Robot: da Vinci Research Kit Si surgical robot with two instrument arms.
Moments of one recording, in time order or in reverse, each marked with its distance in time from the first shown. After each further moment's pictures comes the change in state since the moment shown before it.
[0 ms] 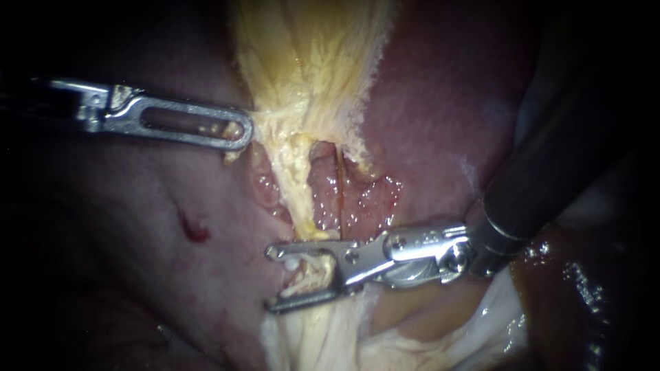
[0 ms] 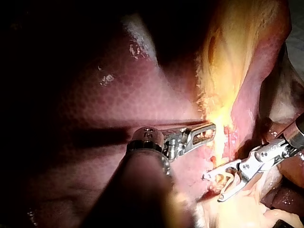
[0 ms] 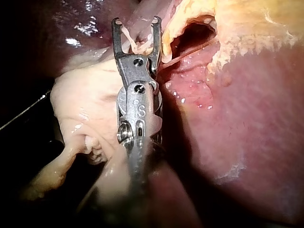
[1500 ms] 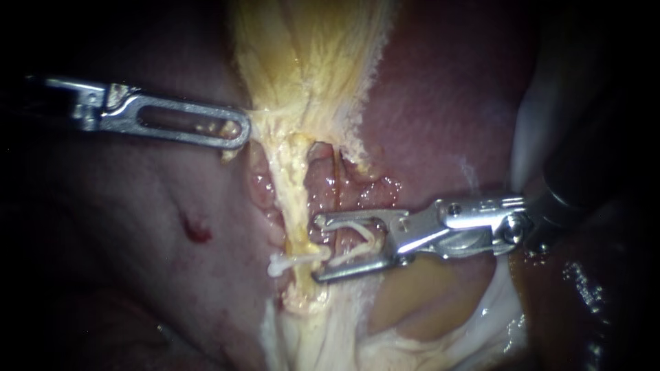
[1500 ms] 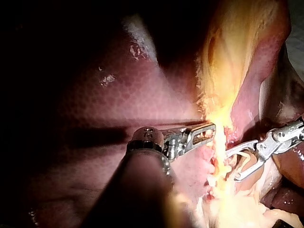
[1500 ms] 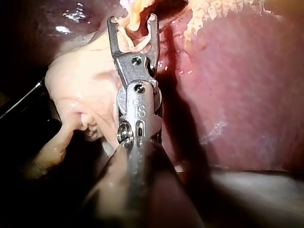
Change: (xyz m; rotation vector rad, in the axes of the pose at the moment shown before) right arm 0.002 0.001 -0.008 -0.033 0.022 0.031; left arm 0.000 0.000 0.000 0.002 0.002 -0.001
